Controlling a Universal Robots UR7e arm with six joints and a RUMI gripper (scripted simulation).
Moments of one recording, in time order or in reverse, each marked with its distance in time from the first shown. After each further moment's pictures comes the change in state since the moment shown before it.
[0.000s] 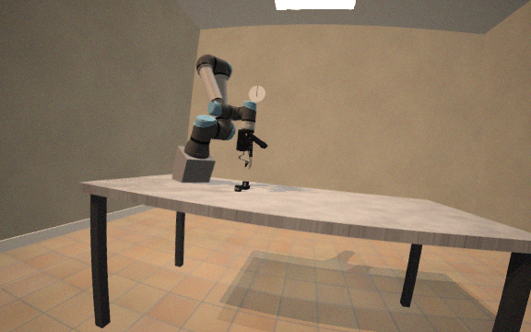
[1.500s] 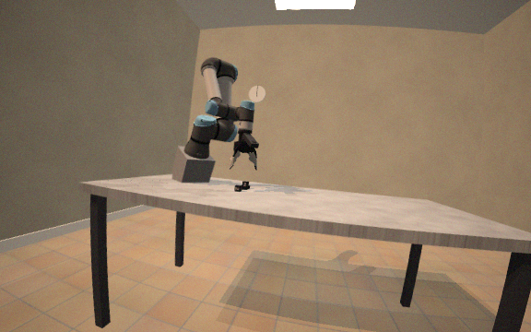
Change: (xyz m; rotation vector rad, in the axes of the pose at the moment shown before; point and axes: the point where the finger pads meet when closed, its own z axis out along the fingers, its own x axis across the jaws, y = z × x) arm 0.046 0.025 0.007 0.004 0.000 1.176
